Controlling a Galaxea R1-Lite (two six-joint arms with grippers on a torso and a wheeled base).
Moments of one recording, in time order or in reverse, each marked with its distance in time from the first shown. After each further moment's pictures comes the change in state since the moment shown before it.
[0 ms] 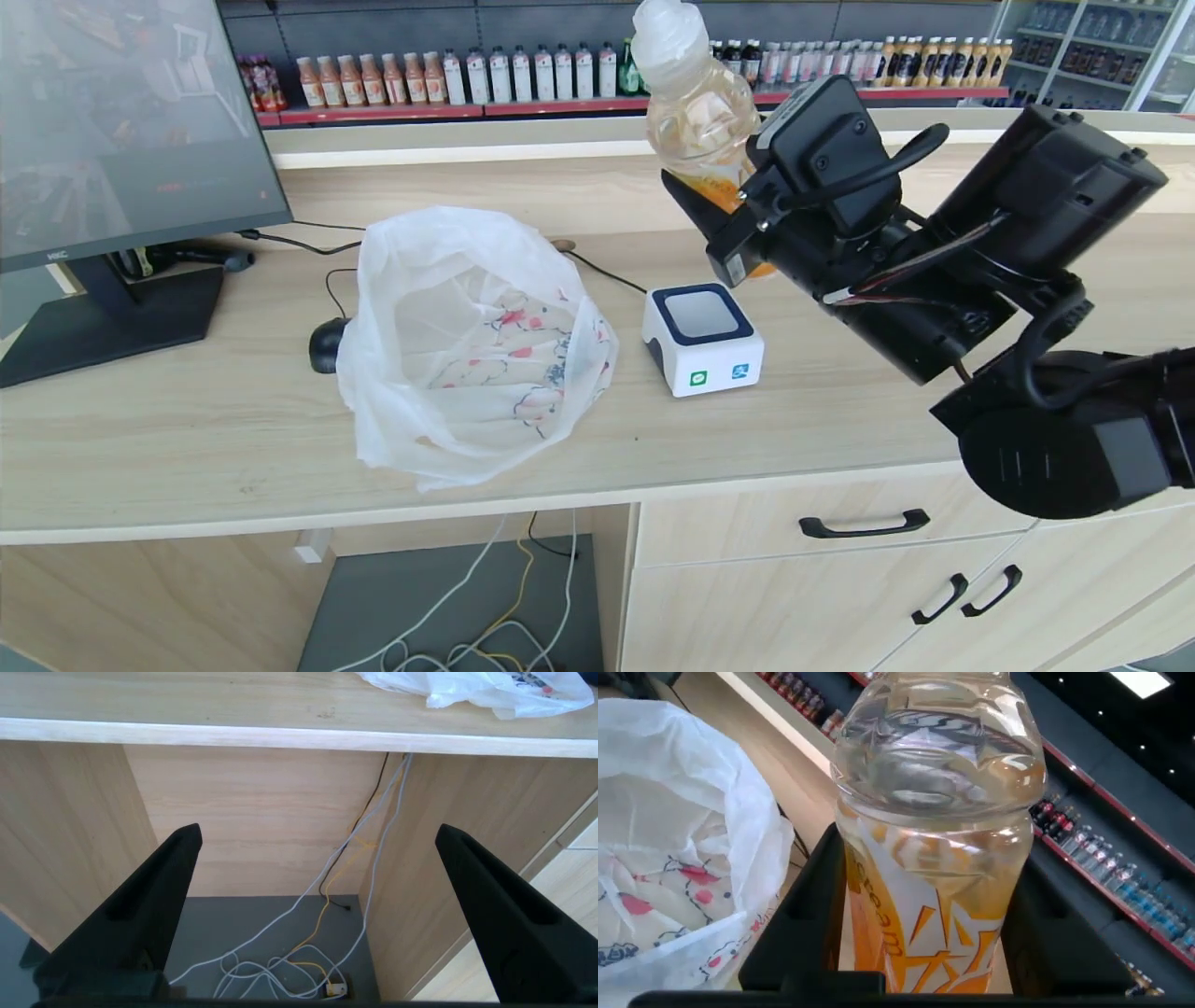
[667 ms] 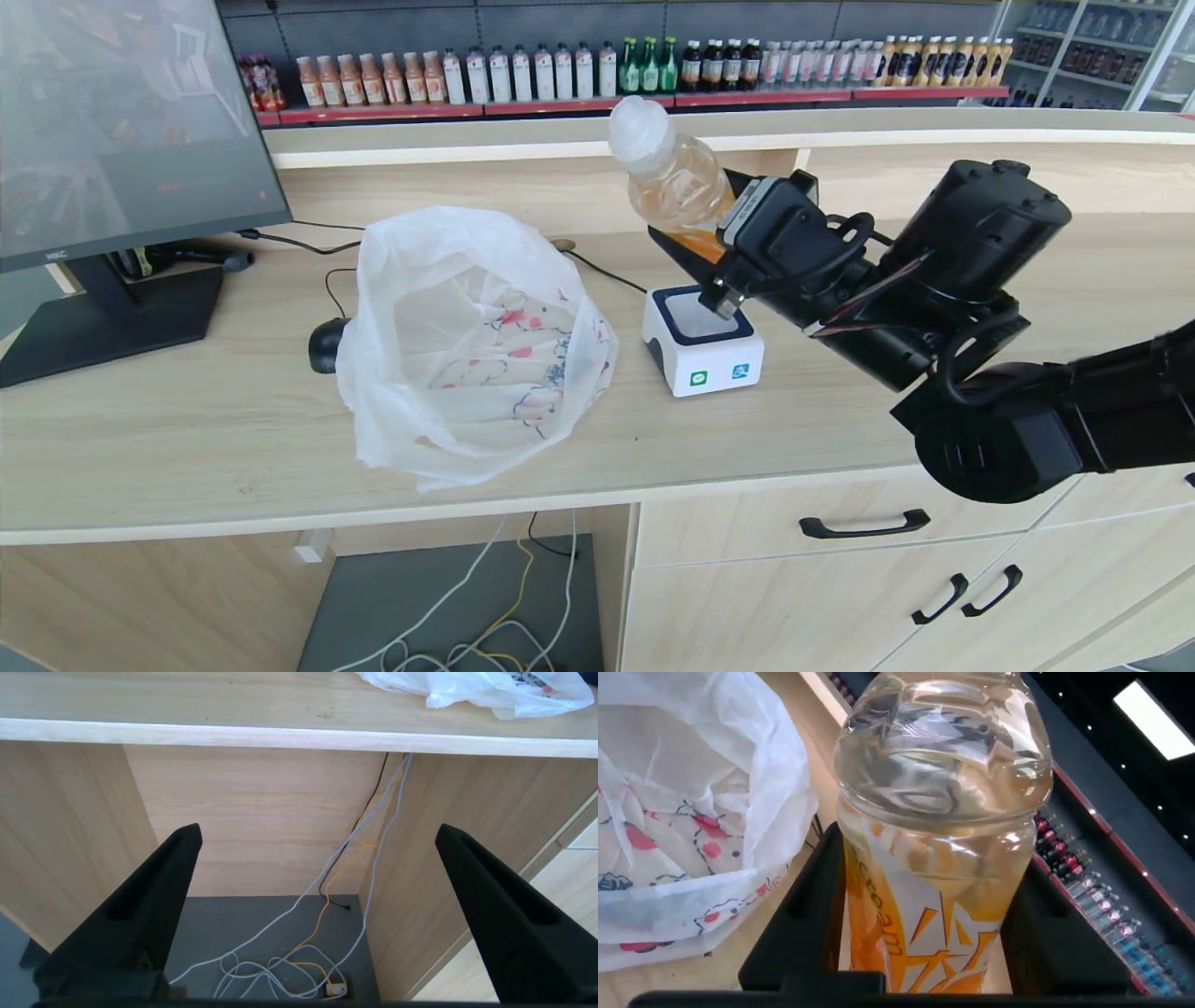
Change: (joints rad) left arm 0.000 0.000 0.000 0.000 0.000 0.000; right arm -0.073 0.086 -0.003 -0.020 0.190 -0.120
